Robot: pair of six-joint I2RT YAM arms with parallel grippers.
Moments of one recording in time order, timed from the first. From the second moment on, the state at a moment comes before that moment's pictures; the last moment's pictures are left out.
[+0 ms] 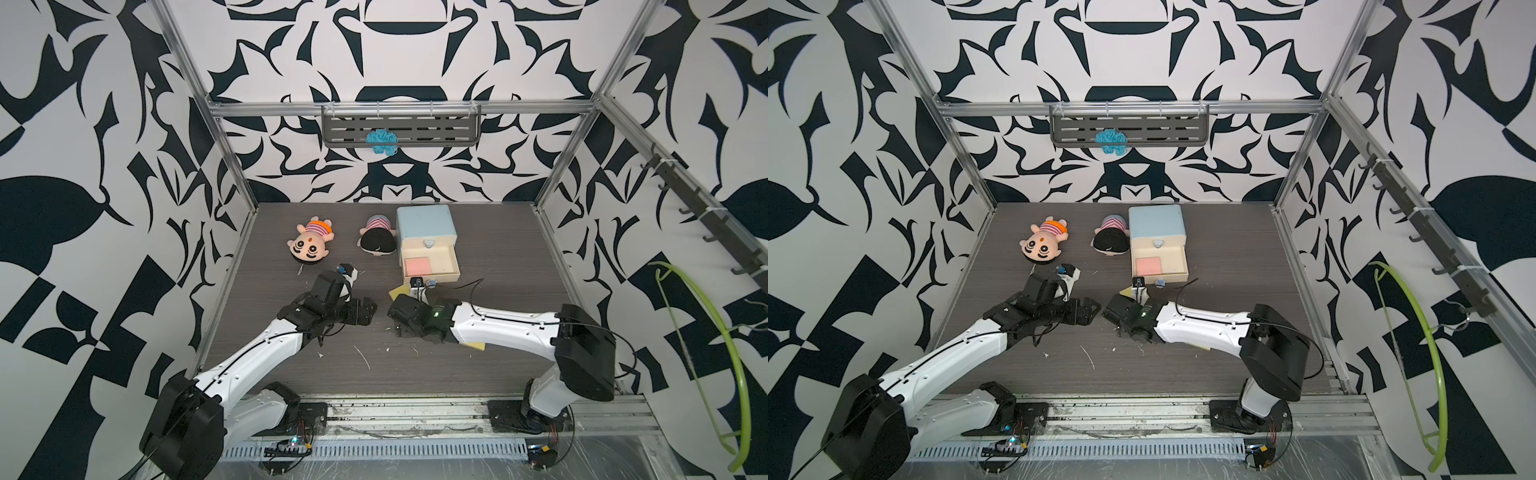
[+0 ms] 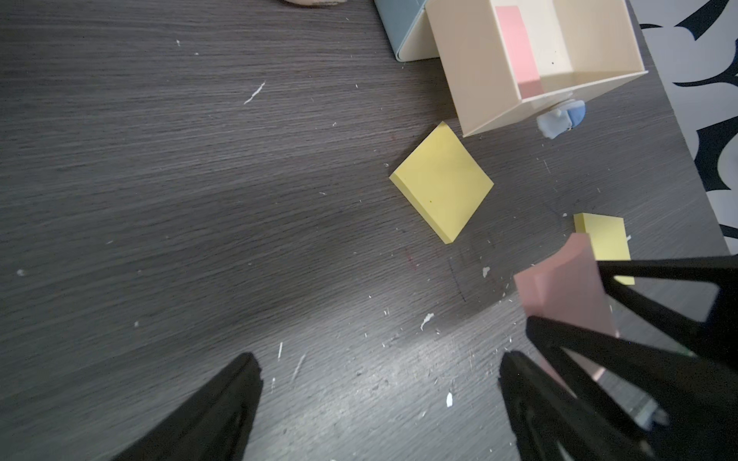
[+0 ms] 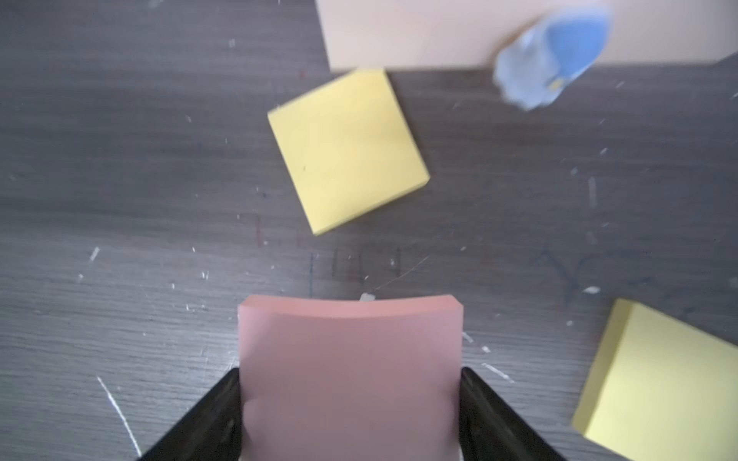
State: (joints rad) left arm -0.56 1.11 0.64 -0.34 0.18 -0.37; right arm 1.05 1.60 1.08 -0.66 0.39 0.93
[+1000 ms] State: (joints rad) left arm -0.56 1.15 0.64 -0.28 0.22 -0.39; right arm 0.60 1.61 1.09 -0.21 0.31 0.30
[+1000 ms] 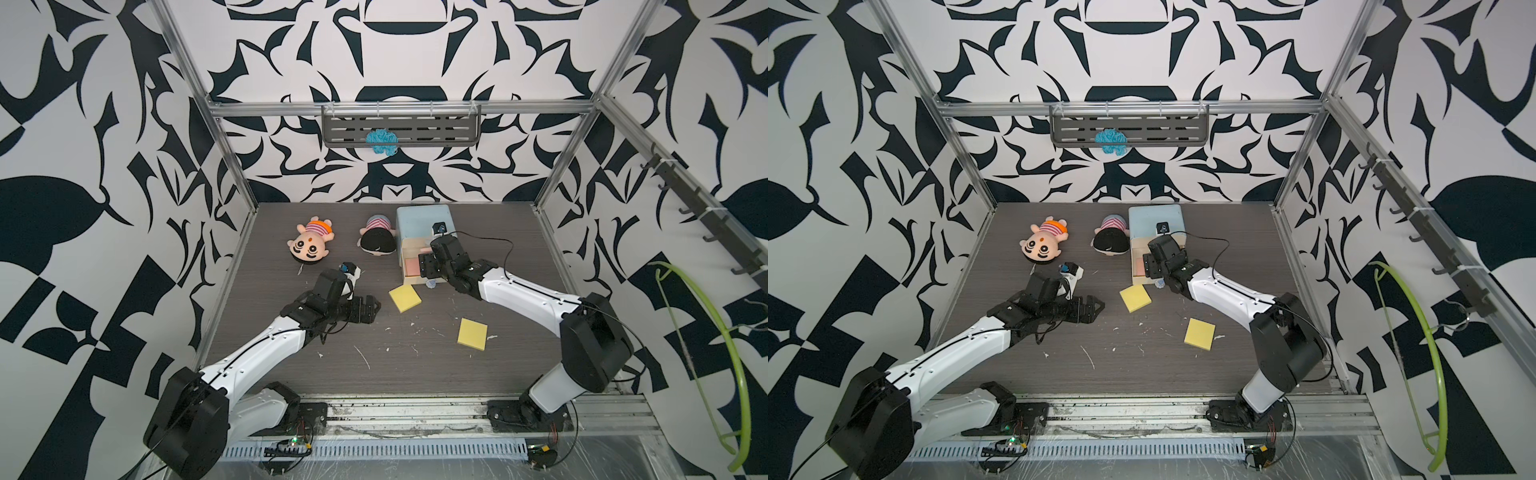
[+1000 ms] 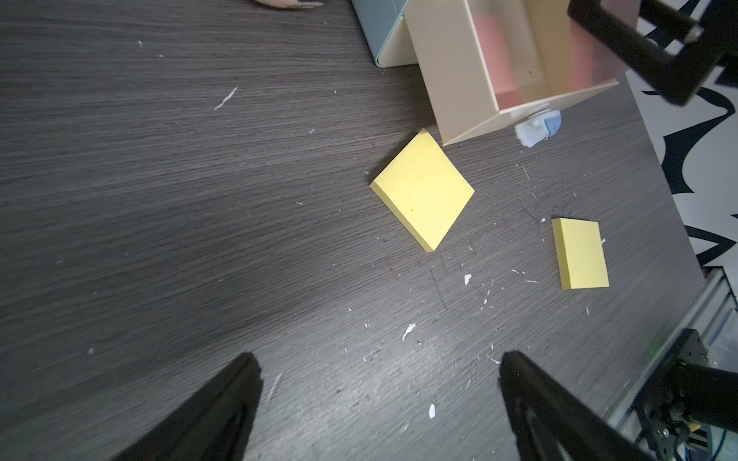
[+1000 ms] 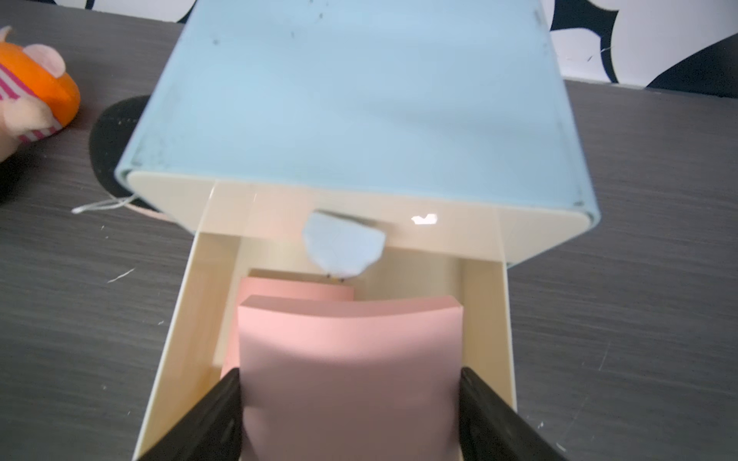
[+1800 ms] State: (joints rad) left arm -0.56 1.19 0.68 -0.28 0.22 -0.39; right arm 0.56 1.53 0.99 -0.08 0.26 0.27
